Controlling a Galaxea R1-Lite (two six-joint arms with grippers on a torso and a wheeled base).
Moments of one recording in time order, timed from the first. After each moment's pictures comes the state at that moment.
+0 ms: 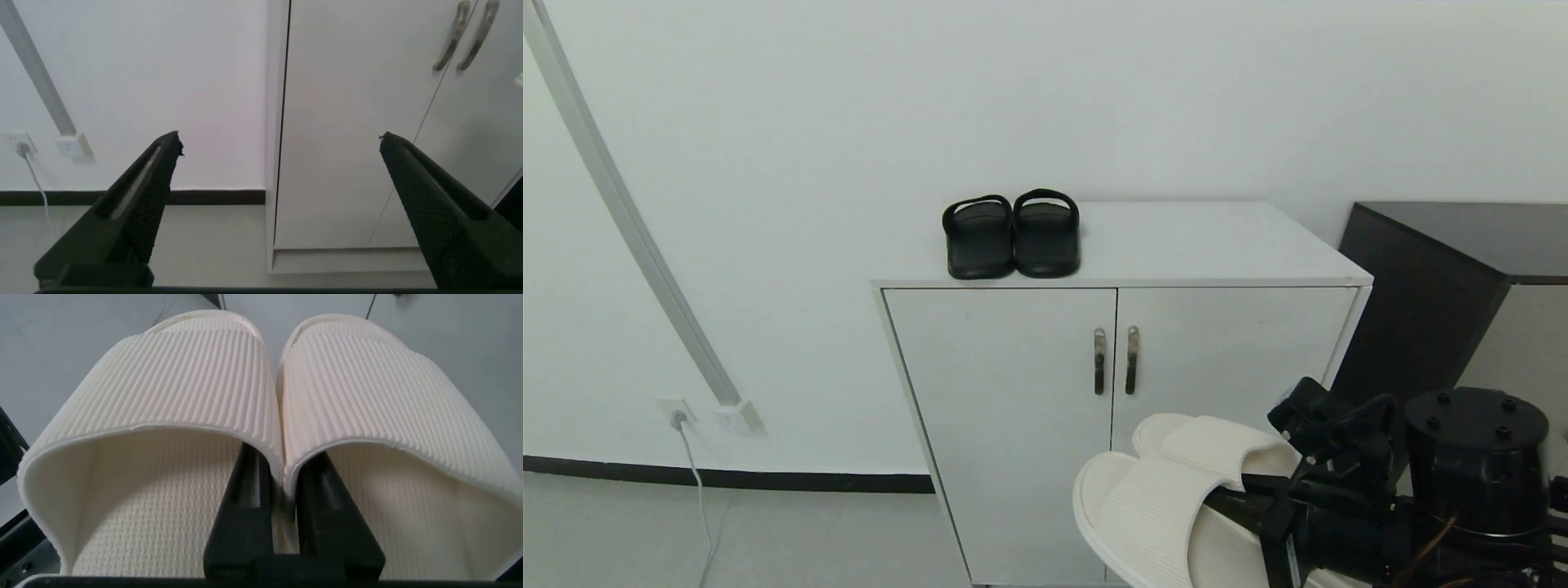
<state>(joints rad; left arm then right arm) 0.00 0.00 0.00 0.00 0.01 -0.01 0.76 1.56 -0.43 -0.76 0.08 0.04</state>
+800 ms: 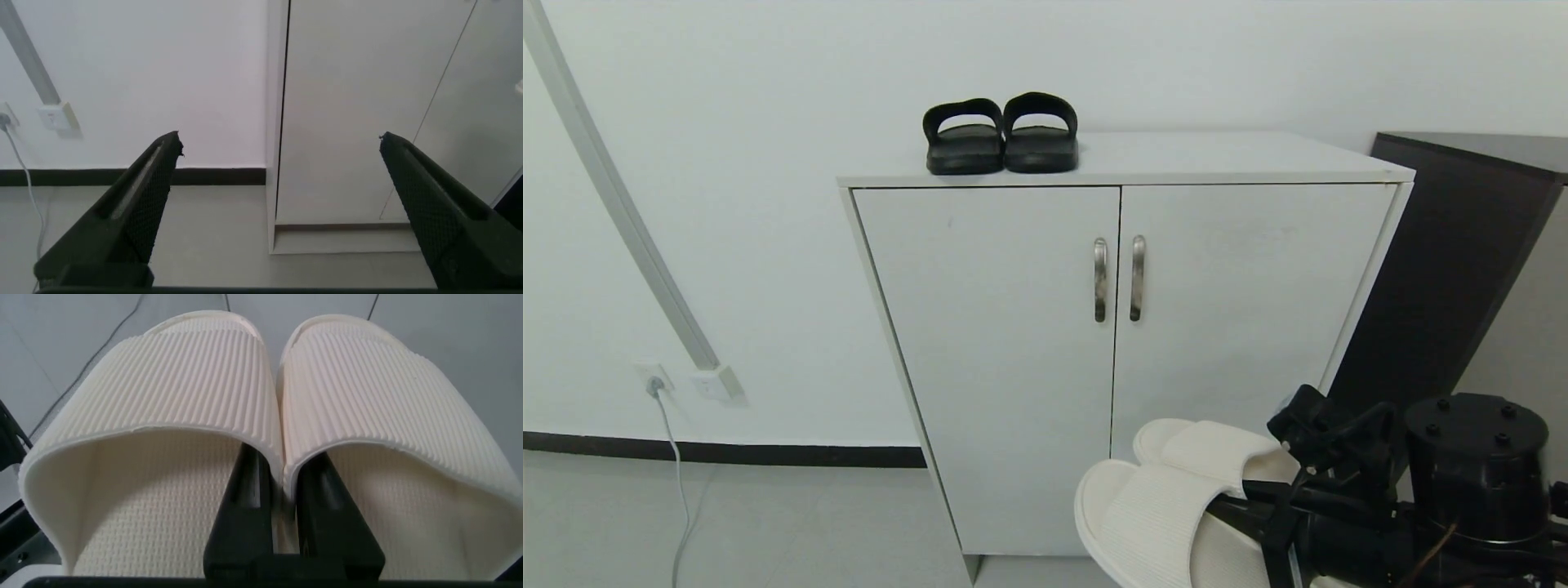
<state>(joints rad) 0.00 0.00 0.00 0.00 0.01 -0.01 0.76 1.56 -0.41 -0.76 0.08 0.02</state>
